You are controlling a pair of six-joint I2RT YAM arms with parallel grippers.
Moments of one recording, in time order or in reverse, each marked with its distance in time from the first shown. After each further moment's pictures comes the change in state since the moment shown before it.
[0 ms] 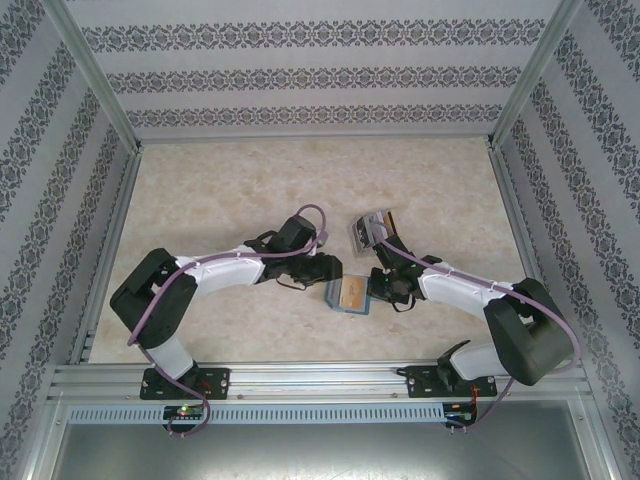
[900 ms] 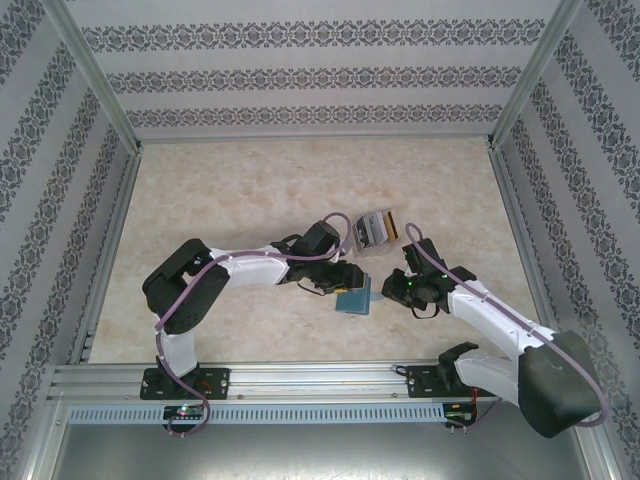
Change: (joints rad) left arm -0.072 0.177 0.105 0.051 0.064 -0.026; right arm -0.149 -0.280 -0.088 -0.123 -0.111 -0.023
